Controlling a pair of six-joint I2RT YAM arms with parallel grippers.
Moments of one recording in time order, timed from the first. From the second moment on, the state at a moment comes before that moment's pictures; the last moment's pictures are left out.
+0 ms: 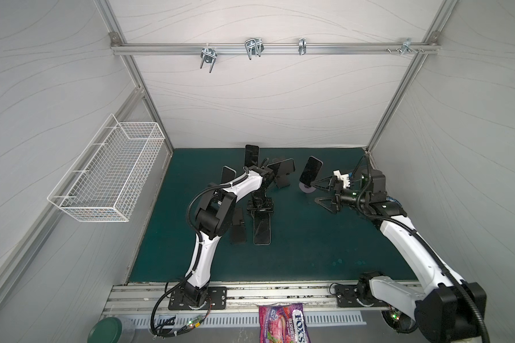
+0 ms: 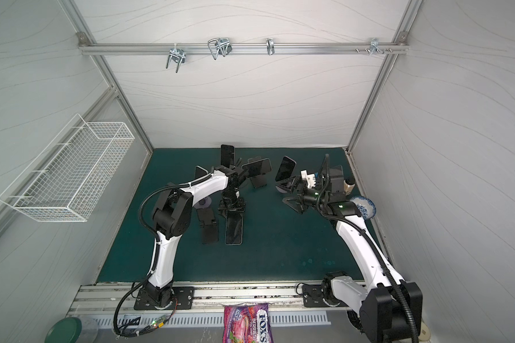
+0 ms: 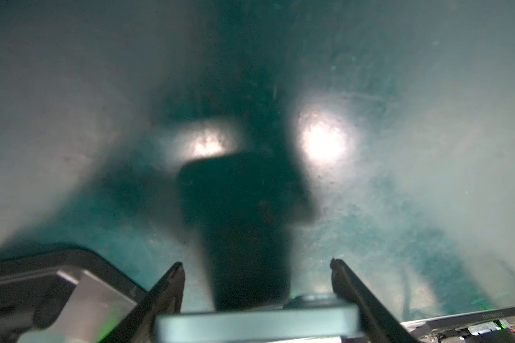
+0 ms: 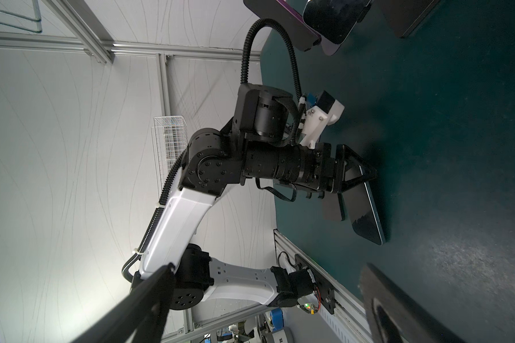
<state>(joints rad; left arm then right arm) -0.54 2.18 1.69 -1.23 0.22 -0.51 0.20 1.08 0.86 -0.30 -0.94 1.05</state>
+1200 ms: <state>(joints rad) -0.53 2.21 1.69 -1.22 0.21 -0.54 0.22 1.08 0.84 -0.27 -0.93 1.08</state>
